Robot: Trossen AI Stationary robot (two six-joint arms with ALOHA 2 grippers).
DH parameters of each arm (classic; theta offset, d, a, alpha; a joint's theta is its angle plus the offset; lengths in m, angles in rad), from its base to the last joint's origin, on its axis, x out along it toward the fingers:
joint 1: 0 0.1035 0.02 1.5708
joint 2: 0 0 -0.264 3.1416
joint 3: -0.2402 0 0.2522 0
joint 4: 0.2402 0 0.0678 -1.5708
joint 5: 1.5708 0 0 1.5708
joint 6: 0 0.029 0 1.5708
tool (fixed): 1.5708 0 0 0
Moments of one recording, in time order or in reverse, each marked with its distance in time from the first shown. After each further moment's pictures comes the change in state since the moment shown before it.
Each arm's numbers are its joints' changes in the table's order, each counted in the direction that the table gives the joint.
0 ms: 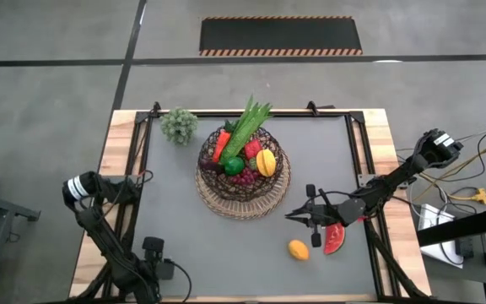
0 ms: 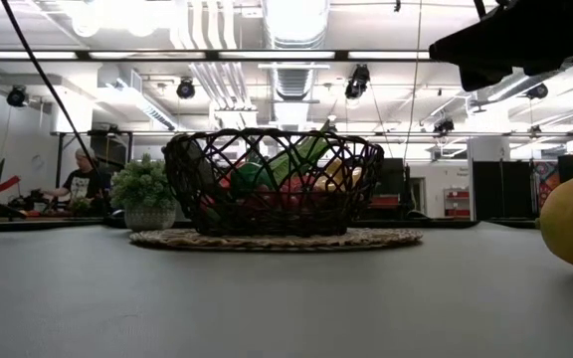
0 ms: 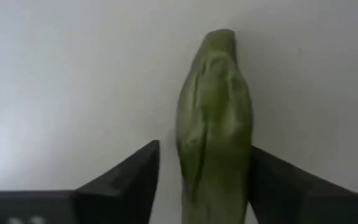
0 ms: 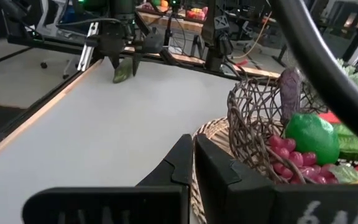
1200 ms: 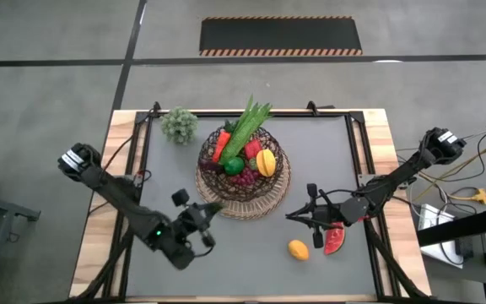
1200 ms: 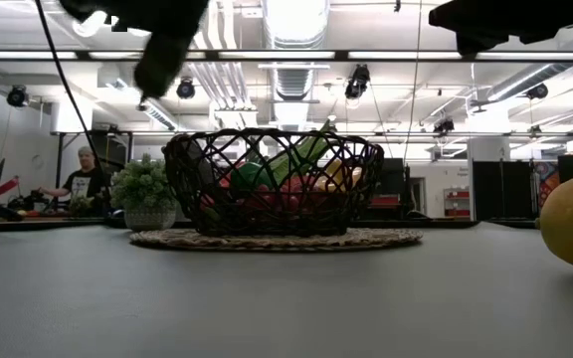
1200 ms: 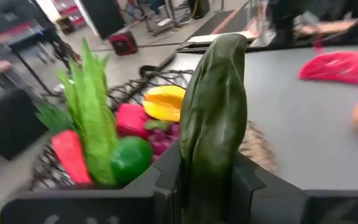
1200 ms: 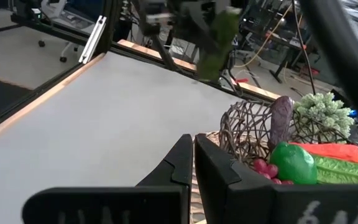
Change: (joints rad) left arm 0.400 0.287 0.093 -0.503 -1.176 0.369; right arm 0.007 0.086 -0.090 0.190 -0.008 -0.146
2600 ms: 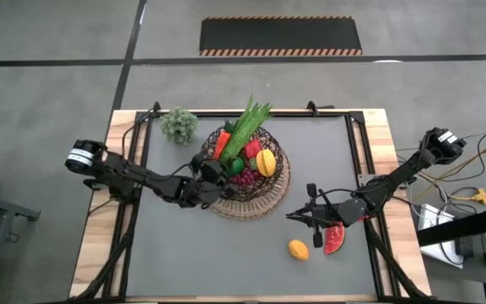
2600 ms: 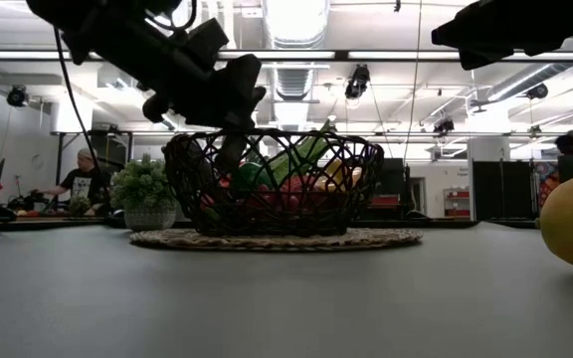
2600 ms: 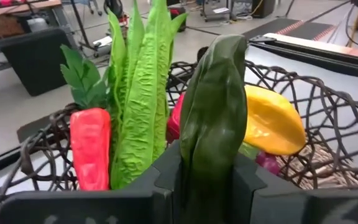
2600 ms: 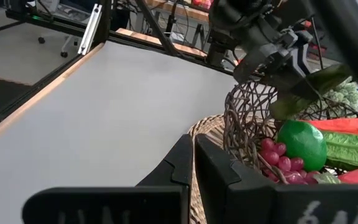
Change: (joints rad) left arm 0.497 -0.033 0.253 -0.666 0.201 0.200; right arm 0.000 0.000 0.002 0.062 0.006 0.104
